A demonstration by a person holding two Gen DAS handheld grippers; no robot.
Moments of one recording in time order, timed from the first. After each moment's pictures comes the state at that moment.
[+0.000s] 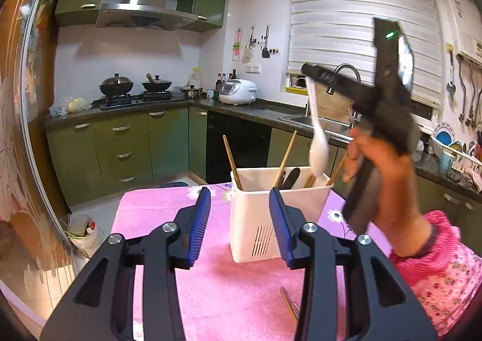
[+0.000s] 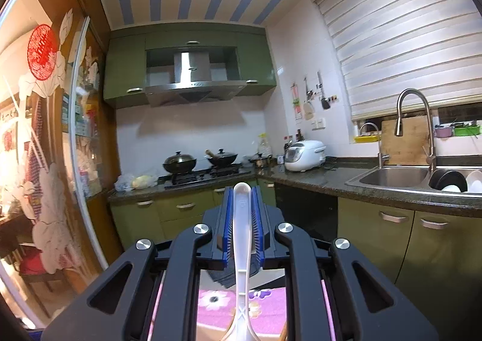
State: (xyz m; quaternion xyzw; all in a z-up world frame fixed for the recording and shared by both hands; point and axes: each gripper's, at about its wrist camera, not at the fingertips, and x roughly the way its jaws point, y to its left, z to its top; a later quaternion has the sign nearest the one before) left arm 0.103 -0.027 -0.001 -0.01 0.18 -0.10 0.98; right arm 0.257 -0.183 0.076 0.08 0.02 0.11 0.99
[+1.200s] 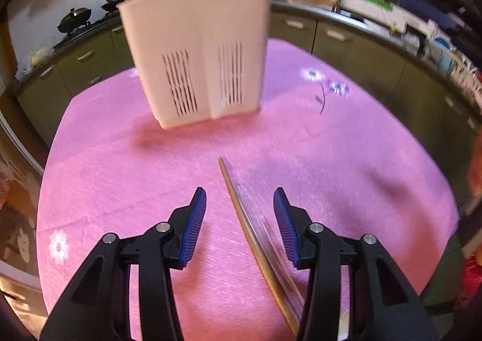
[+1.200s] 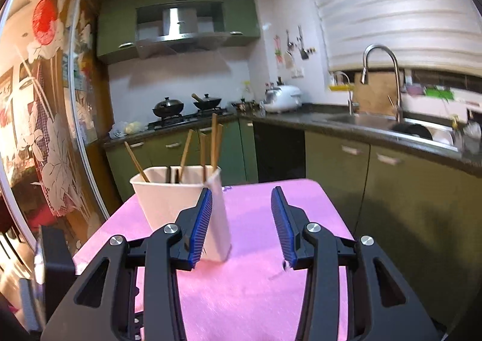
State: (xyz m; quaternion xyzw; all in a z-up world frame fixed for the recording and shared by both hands) left arm 0.107 -0.125 -0.129 0.08 0.43 -0.13 0.89; right arm 0.079 -0.292 -0.036 0.06 0.15 0.10 0.98
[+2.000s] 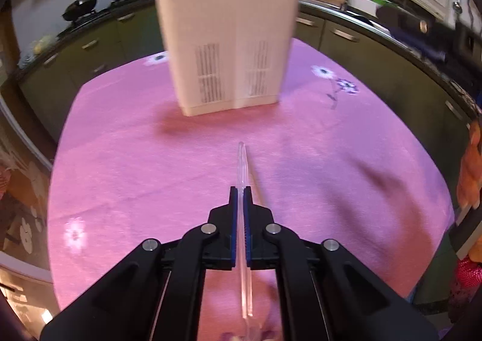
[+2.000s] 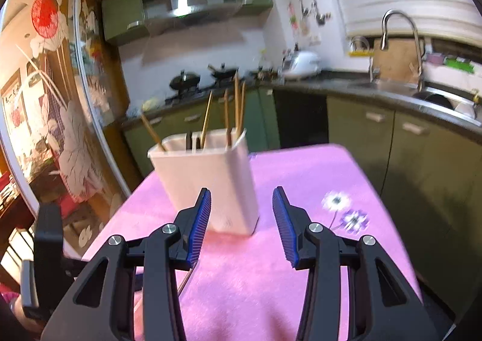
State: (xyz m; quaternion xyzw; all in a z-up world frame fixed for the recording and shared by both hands) left arm 0.106 -0.085 -0.117 0.05 0.44 -0.12 0.89; right arm 0.113 -0.268 -0.041 0.08 0.24 0.16 0.96
